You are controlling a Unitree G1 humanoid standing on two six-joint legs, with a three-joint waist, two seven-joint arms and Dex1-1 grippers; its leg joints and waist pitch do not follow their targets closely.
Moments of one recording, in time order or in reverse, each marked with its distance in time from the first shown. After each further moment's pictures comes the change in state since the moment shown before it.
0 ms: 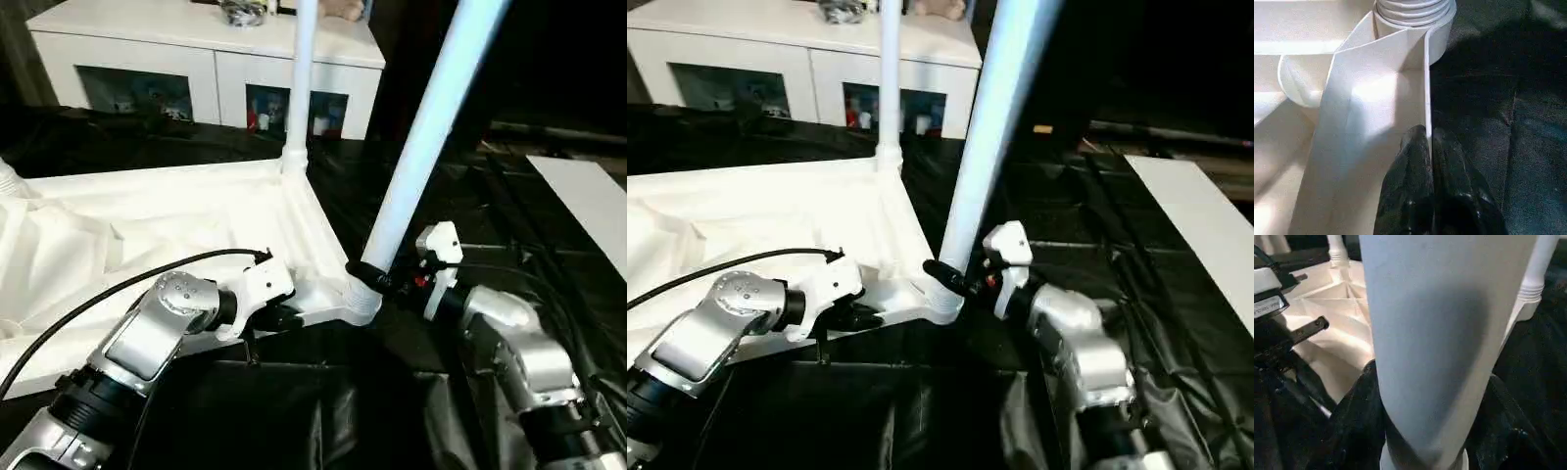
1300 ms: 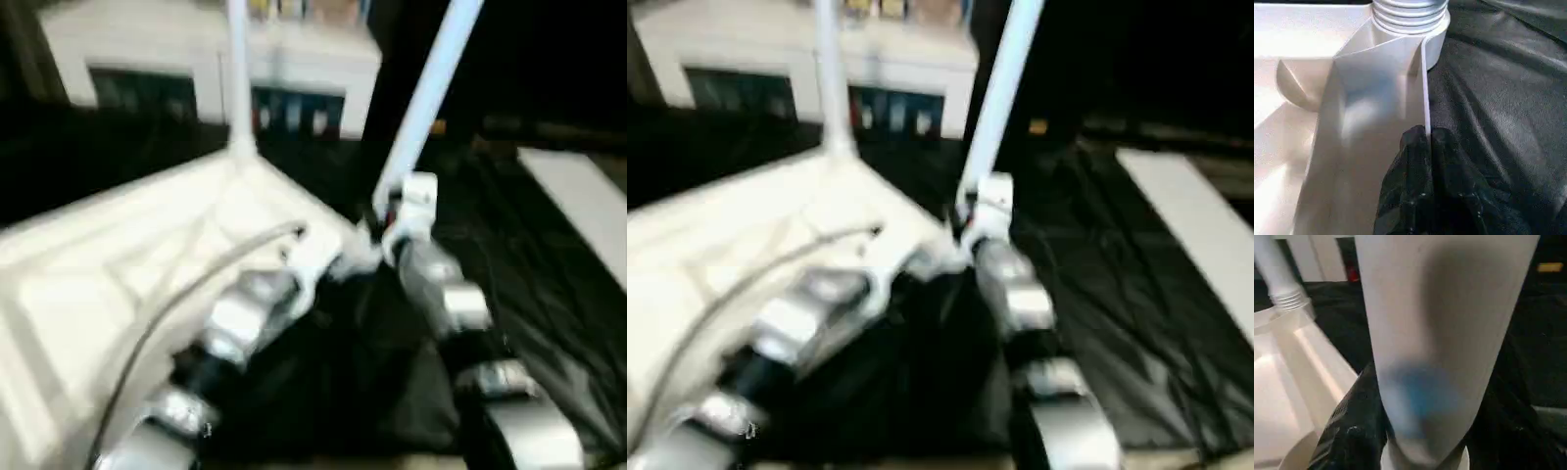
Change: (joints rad) left arm -0.157 -0.461 0.100 0.272 0.083 0.224 0.542; right arm -0.403 0.346 -0.172 0.605 -0.132 -0.143 -0.816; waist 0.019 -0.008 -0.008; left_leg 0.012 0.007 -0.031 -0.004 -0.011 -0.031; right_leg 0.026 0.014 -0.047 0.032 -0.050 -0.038
